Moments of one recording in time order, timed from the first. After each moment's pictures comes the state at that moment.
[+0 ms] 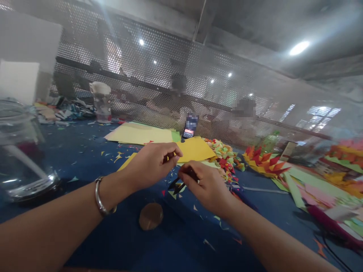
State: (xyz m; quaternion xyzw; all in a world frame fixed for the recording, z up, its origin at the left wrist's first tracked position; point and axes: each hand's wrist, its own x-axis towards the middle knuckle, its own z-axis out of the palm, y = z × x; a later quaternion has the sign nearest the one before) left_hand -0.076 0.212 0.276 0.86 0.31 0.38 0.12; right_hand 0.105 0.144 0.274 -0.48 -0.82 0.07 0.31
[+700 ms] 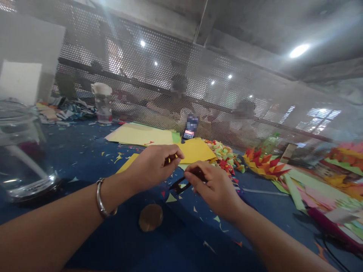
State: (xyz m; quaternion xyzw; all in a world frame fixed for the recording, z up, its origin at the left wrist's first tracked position) left_hand -0.075 0.210 0.275 0.86 0.30 0.38 0.14; right_hand 0.112 0.138 0.273 -0.50 -0.79 0.10 0.34
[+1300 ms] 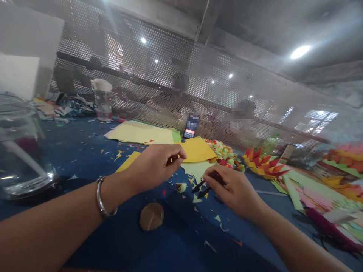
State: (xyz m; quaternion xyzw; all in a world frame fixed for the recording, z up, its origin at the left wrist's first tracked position) left_hand -0.076 0.209 0.274 0.87 0.29 0.38 0.14; right_hand 0.146 0.127 0.284 -0.54 -0.80 0.05 0.26
